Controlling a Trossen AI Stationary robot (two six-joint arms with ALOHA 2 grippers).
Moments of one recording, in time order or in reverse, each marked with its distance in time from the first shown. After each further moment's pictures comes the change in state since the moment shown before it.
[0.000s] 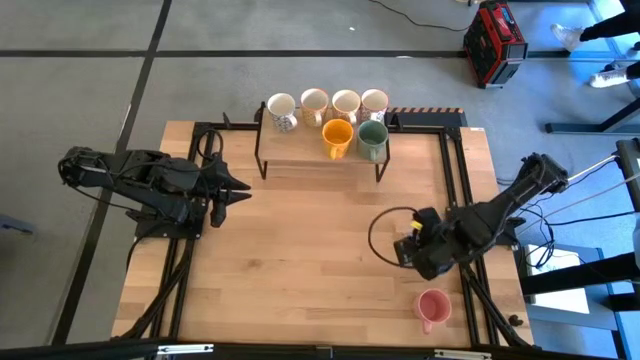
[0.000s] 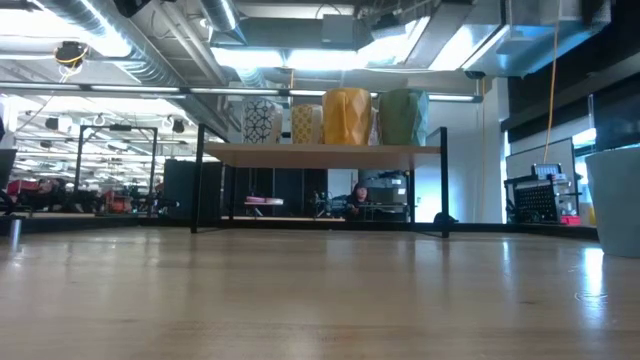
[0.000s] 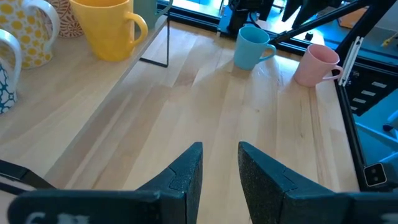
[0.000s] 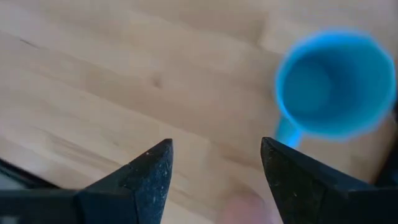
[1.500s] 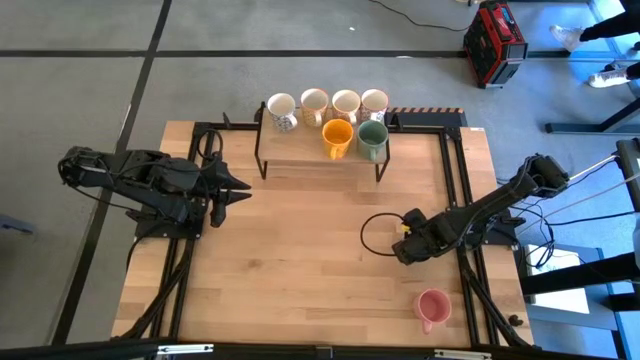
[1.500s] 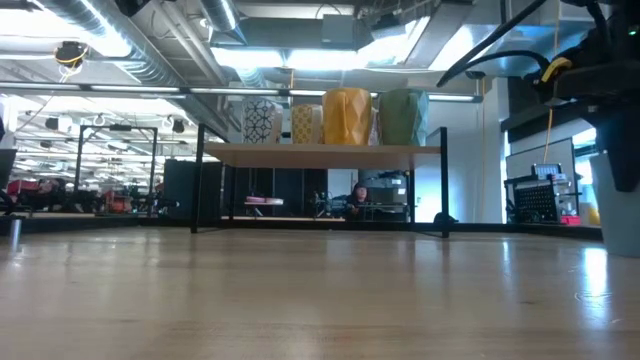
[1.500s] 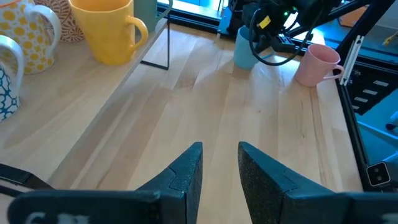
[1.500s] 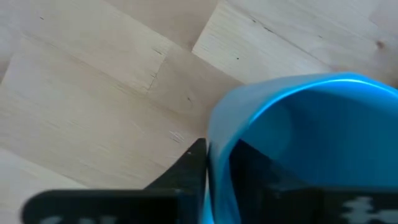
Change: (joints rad) left arm 0.000 0.000 0.000 0.005 -0.005 0.018; right arm -0.153 0.000 -0.454 0.265 -0.114 -0.345
